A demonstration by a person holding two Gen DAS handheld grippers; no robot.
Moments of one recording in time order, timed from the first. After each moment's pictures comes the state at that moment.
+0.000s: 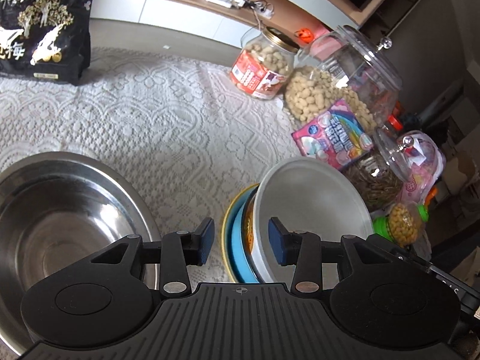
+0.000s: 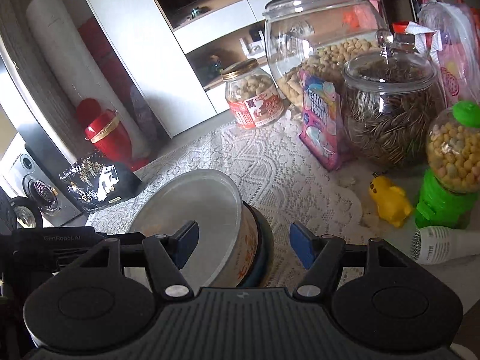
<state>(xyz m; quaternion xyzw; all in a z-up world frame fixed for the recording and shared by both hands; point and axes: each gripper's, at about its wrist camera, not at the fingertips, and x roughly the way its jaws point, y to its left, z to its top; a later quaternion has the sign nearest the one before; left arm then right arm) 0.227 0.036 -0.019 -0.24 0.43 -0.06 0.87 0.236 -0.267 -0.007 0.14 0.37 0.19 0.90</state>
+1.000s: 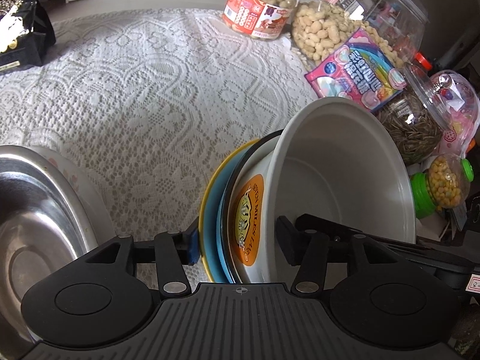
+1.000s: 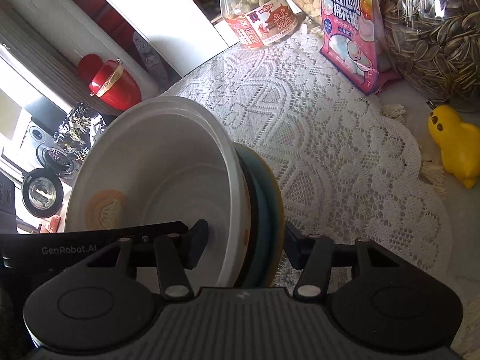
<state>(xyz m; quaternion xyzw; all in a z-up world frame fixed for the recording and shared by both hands) 0.268 -0.009 -0.056 -0.16 0.52 -0.06 0.83 0.289 -0.245 -0.079 0.17 0.49 0.24 0.82</state>
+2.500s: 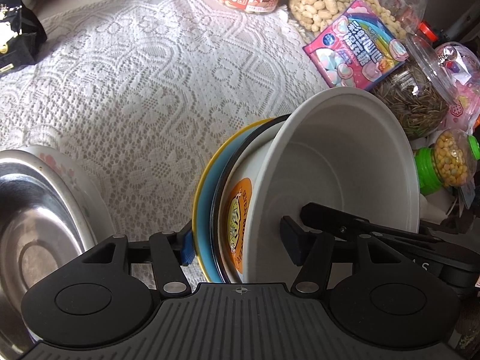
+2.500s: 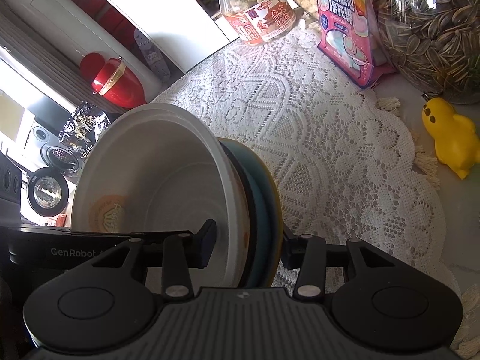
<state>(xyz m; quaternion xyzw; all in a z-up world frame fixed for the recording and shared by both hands) 0.278 -0.024 -0.050 -0.13 0.58 -0.07 0.81 0.281 -0.254 -0.073 0.18 0.50 0.25 0.81</state>
